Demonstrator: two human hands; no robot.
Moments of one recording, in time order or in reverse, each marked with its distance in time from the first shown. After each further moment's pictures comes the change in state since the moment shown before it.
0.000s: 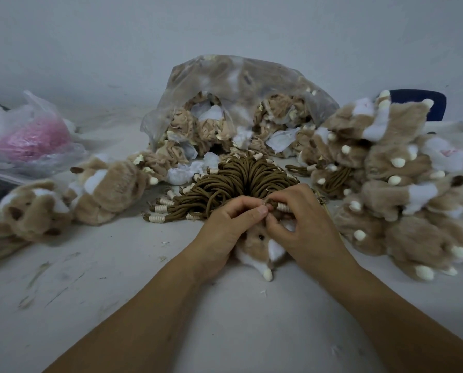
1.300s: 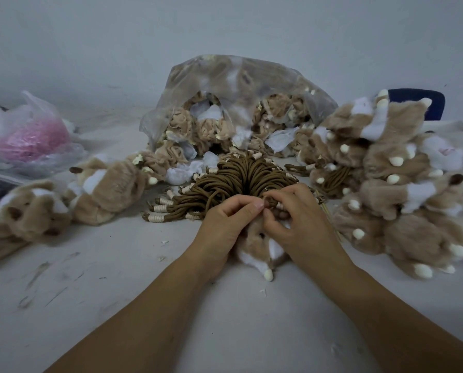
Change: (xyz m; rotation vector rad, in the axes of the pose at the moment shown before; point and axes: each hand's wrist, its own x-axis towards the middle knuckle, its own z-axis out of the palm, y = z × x) left_hand 0.003 -0.005 0.000 0.029 0.091 0.065; right_hand 0.001 0.002 0.009 -0.041 0.057 0.031
